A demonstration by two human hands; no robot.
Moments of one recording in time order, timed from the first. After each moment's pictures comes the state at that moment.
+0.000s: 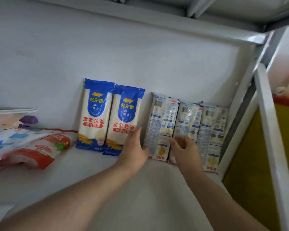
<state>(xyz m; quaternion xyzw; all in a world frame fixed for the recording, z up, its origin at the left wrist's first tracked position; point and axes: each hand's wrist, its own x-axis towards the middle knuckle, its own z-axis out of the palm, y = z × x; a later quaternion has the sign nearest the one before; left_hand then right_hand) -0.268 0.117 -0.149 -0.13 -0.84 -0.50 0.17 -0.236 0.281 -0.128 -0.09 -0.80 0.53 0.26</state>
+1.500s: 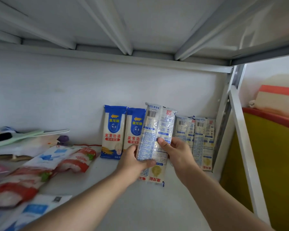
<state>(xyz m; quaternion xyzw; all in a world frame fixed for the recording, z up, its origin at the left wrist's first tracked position) -0.137 0.055 -0.079 -0.09 -0.78 -0.62 0.05 -0.138 0.217 -0.057 0.04 -0.69 0.71 0.13</state>
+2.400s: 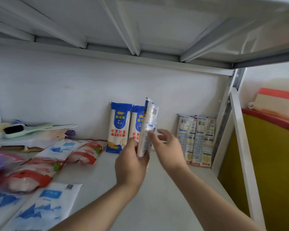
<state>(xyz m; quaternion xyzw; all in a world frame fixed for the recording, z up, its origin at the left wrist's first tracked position) -0.096 0.046 -0.091 -0.06 -0.79 -0.51 0.33 -0.096 0.157 -0.039 0.01 -0.81 0.55 0.21</state>
